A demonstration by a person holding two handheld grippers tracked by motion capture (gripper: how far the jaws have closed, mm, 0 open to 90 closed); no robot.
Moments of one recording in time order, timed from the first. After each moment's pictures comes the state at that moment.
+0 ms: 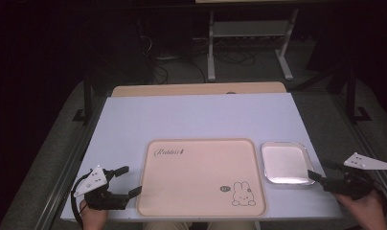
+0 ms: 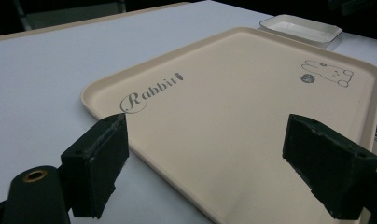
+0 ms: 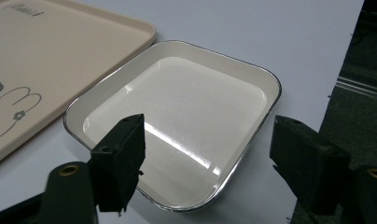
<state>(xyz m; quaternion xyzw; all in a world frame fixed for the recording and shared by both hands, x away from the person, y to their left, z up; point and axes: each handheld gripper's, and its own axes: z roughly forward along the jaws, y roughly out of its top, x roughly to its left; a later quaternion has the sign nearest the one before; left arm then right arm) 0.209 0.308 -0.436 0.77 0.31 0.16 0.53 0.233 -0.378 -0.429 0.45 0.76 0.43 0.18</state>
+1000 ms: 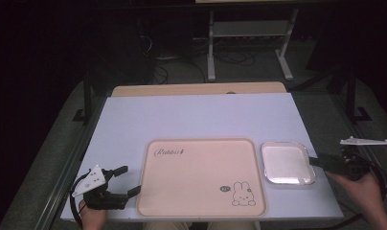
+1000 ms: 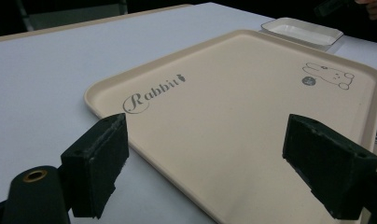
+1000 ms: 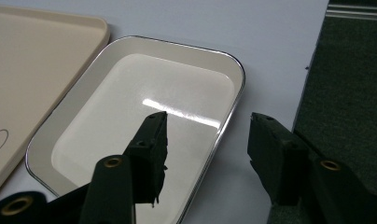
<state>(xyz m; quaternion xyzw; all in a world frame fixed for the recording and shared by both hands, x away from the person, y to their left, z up) 0.209 0.310 -0.436 0.77 0.32 0.16 0.53 0.281 -0.388 -0.422 0.55 0.74 0.37 0.09</state>
